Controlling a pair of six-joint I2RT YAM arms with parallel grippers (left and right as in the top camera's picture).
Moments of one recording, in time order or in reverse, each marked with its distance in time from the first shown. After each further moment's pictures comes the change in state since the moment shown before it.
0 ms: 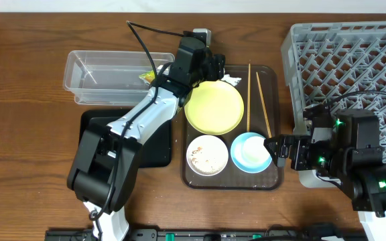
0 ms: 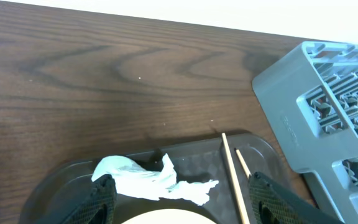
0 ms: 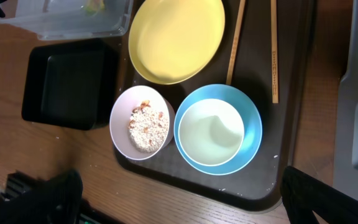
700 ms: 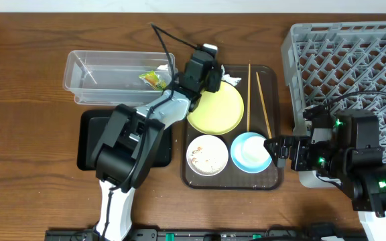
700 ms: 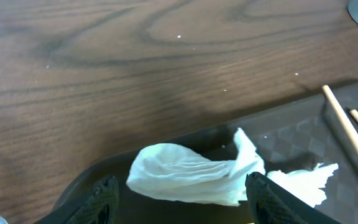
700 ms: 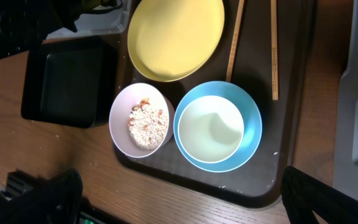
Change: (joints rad) left arm -0.033 0.201 0.000 0.114 -0.182 0.274; right arm 0.000 0.000 0.000 -0.010 0.000 0.000
